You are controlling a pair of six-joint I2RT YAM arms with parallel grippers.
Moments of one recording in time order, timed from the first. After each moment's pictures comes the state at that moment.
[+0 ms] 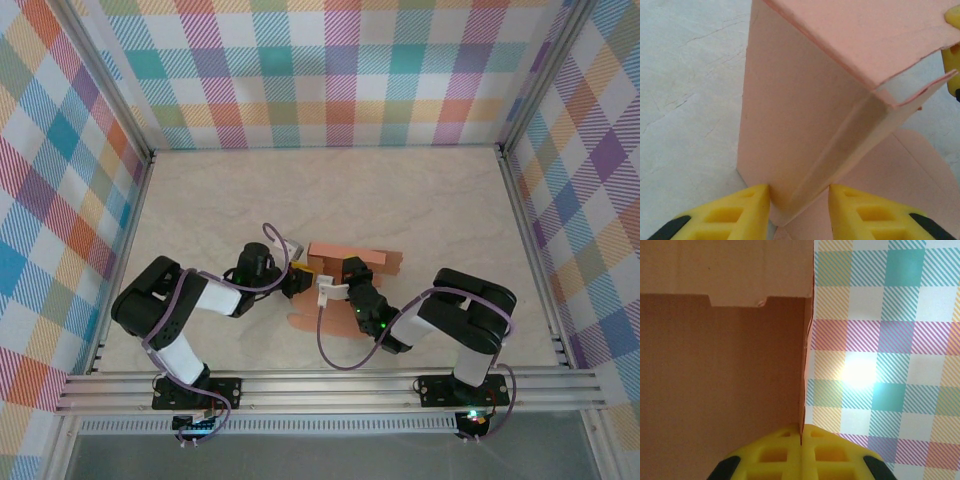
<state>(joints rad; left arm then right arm) -0.51 1.68 0.47 0.69 0.47 -0.15 1.05 1.77 0.42 1.17 0.80 -1.42</state>
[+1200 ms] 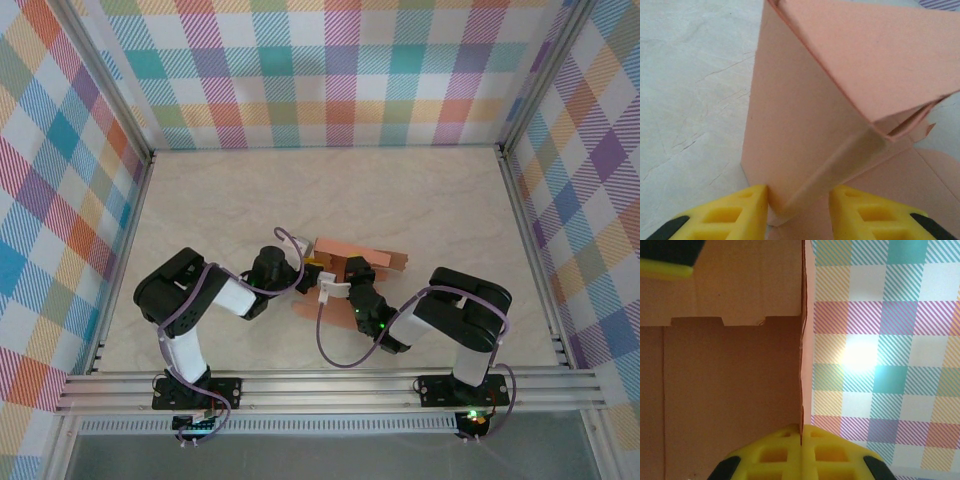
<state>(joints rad) -0.62 1.81 0.51 0.86 0.23 -0.21 1.05 1.78 0.42 1.17 0.88 -1.38</state>
